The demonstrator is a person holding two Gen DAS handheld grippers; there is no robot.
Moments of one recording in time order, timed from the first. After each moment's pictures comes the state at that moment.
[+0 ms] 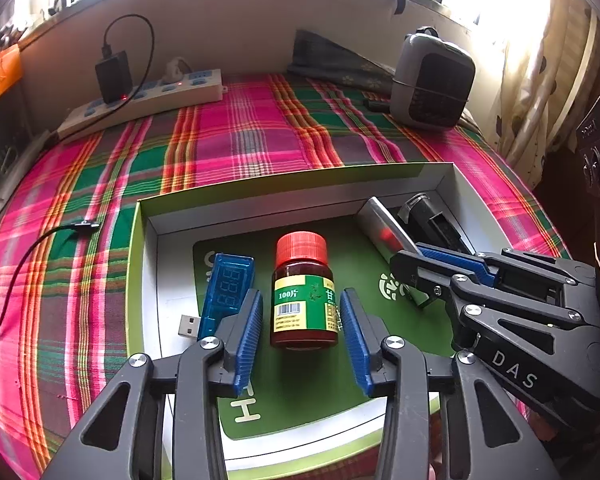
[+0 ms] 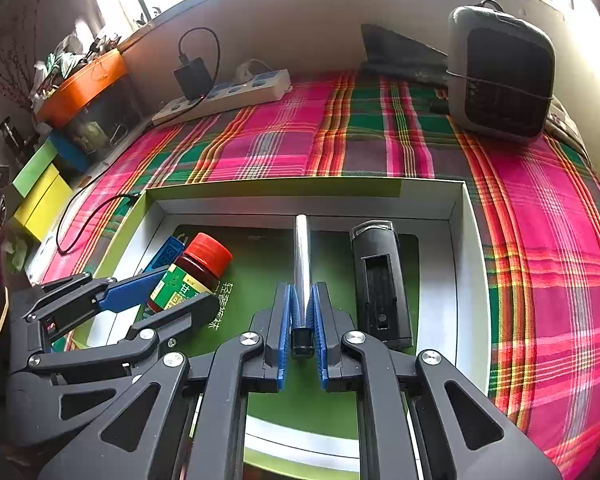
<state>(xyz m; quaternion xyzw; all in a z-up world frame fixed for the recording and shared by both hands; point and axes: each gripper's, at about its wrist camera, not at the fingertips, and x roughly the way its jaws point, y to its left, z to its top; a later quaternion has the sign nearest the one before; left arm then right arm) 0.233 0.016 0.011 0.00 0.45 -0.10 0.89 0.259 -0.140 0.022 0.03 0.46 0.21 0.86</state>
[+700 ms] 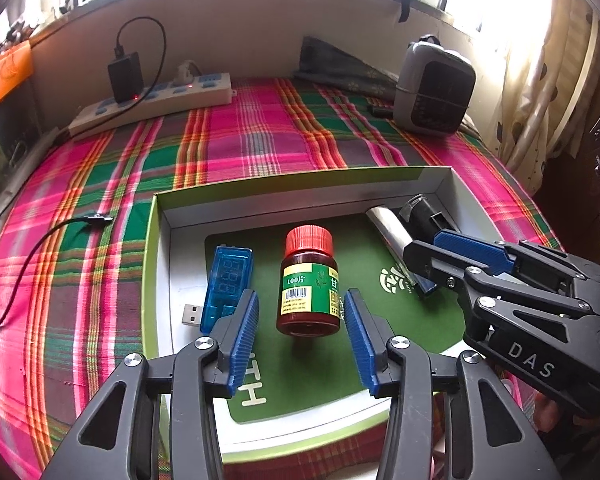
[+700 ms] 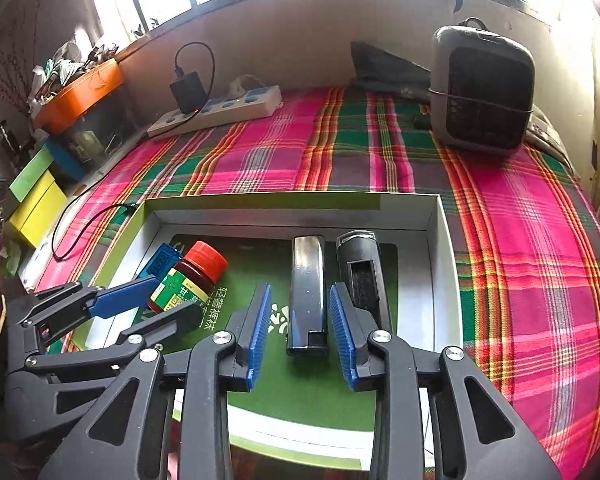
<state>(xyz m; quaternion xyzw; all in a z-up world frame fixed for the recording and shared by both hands) 0.223 0.019 0.017 -0.01 0.45 -0.09 0.89 0.250 -0.146 0.033 0.02 0.44 0.19 0.88</state>
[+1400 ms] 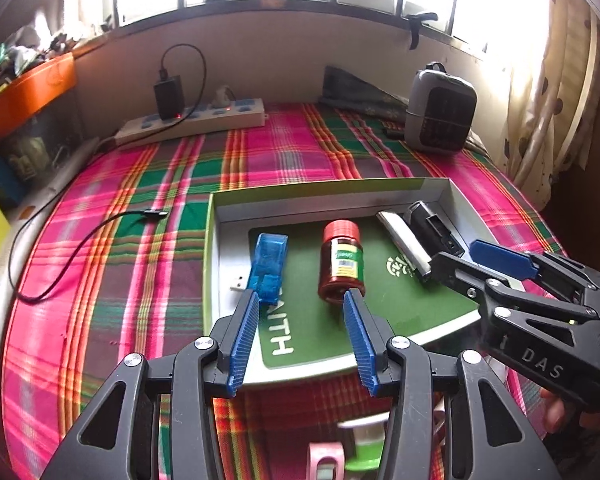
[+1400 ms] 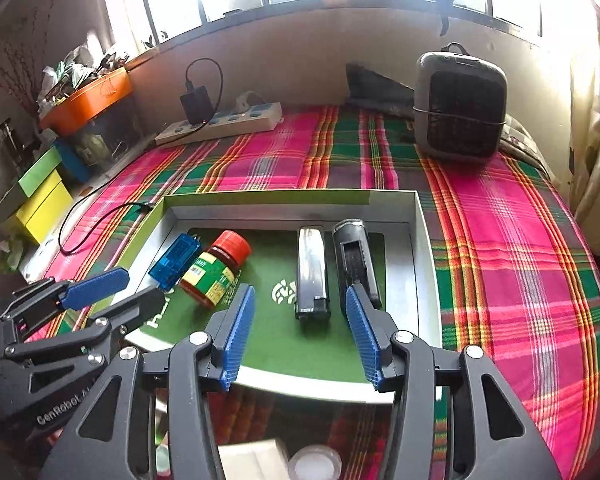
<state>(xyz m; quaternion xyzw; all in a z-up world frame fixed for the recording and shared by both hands) 0.179 0.031 0.039 0.00 0.41 -0.04 0.91 0.210 -0.151 0.049 0.01 0.41 0.18 0.90</state>
